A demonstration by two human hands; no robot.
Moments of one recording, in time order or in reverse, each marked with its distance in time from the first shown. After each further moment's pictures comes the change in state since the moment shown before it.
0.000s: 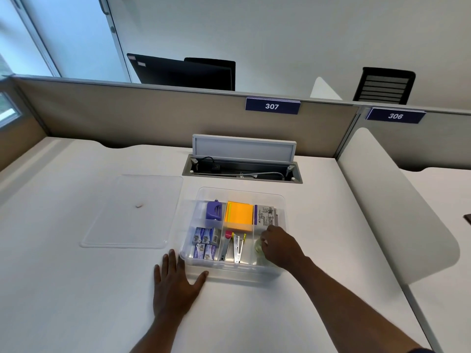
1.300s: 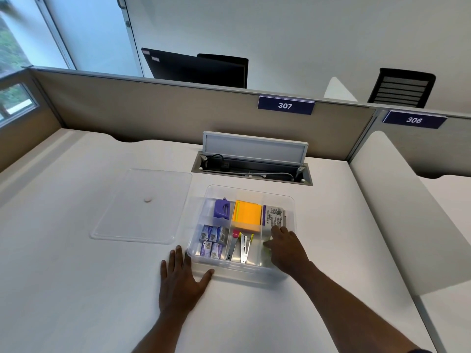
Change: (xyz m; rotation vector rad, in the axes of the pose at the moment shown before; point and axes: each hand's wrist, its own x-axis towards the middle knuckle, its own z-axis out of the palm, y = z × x) left_hand 0.000 -0.001 0.002 -0.007 0.018 0.001; right_hand -0.002 -0.007 0.006 -0.278 0.028 -0.052
